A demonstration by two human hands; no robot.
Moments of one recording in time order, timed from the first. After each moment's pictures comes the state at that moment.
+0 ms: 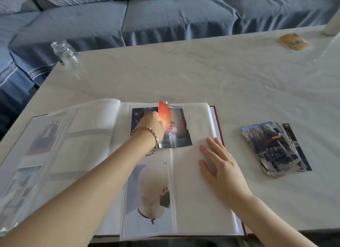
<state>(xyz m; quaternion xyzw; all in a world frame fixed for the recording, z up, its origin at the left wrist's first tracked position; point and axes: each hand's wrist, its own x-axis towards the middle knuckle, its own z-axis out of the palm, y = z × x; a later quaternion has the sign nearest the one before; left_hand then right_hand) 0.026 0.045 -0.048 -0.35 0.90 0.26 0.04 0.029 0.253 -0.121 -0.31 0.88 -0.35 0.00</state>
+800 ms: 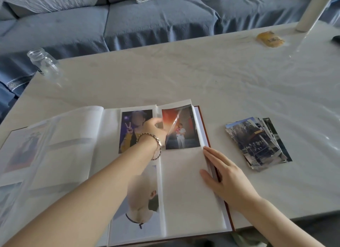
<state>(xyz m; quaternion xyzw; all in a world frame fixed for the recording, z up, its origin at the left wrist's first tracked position) 0.012 0.085 -0.063 -0.38 0.78 0.50 -0.01 0.025 0.295 -0.112 -0.30 0.88 -0.34 0.12</state>
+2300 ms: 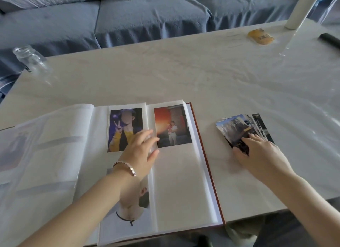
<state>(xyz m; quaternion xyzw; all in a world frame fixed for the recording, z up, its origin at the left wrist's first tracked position) 0.076 0.079 -0.075 -0.09 0.98 0.19 0.03 -0.022 0.345 -0.075 -0.15 0.99 -0.03 0.07</state>
